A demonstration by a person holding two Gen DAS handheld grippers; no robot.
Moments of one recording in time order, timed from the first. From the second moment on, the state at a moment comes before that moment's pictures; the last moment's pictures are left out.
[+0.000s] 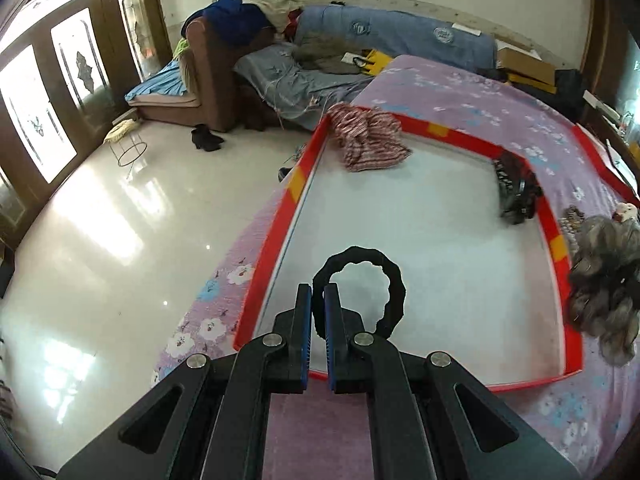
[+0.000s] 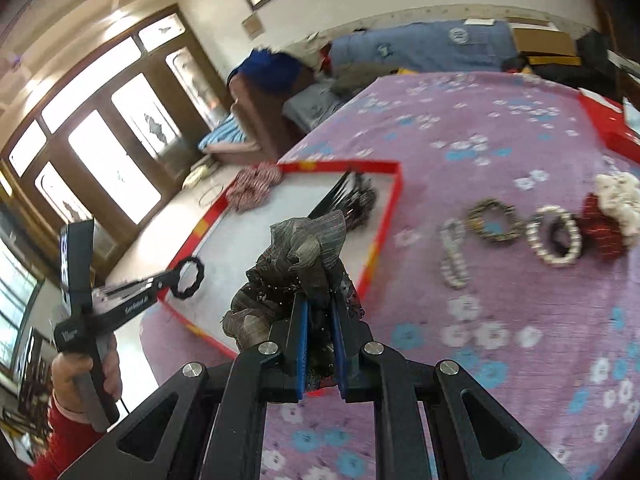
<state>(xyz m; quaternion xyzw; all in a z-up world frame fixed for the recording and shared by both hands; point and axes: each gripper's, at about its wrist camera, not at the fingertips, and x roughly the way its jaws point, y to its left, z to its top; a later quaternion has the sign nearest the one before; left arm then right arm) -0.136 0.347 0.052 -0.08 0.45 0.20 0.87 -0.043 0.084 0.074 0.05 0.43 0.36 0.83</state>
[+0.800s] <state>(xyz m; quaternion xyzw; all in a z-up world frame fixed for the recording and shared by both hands) -0.162 0.356 0.062 -0.13 0.42 0.20 0.88 -0.060 0.114 0.053 -0.01 0.44 0.36 0.83</state>
